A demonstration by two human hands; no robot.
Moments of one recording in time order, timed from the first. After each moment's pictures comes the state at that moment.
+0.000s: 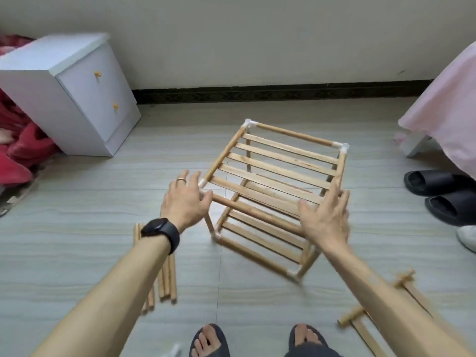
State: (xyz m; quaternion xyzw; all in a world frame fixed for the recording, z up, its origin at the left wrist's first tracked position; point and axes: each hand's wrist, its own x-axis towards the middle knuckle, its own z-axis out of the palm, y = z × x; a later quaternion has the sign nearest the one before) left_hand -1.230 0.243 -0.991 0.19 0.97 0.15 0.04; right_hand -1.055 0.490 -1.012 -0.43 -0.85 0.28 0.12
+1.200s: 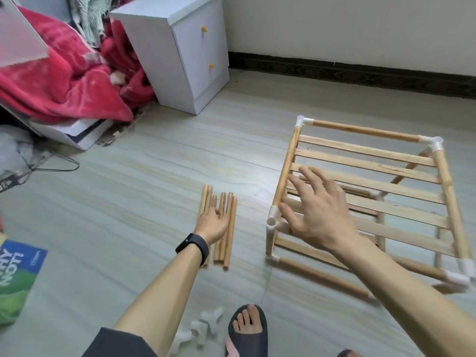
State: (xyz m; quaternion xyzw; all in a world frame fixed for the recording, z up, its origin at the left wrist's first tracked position) left_hand -1.209 0.108 -1.106 -0.13 0.90 0.33 0.24; right_hand -1.149 0.362 -1.003 0.02 -0.99 0.11 0.03
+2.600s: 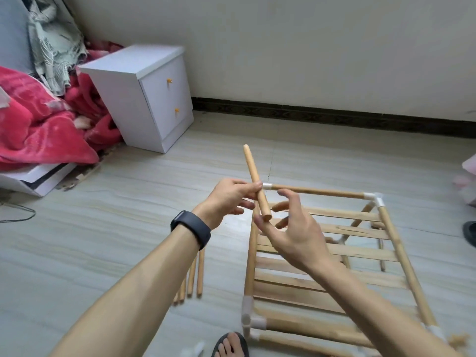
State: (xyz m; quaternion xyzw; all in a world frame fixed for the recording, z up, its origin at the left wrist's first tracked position) left_hand -1.212 0.210 -0.913 0.06 0.75 0.60 0.28; right_hand -1.098 0.355 -0.948 -0.09 -0.92 0.36 0.09
